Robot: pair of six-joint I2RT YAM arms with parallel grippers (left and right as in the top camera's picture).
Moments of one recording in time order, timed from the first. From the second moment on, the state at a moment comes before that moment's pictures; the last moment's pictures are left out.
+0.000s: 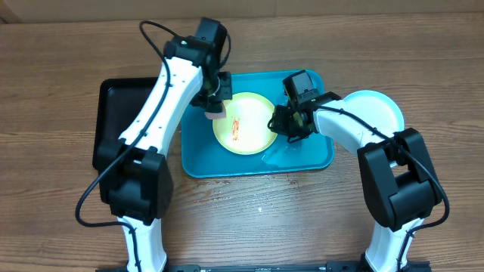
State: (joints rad) left arm -0.33 2.07 1.87 -1.18 0.05 -0.38; right arm 0.40 2.00 1.27 -0.51 -0.23 0.61
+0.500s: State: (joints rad) left arm -0.37 2.34 1.89 -1.16 0.06 -0.38; right arm 0.41 2.00 1.27 -0.53 -0.23 0.67
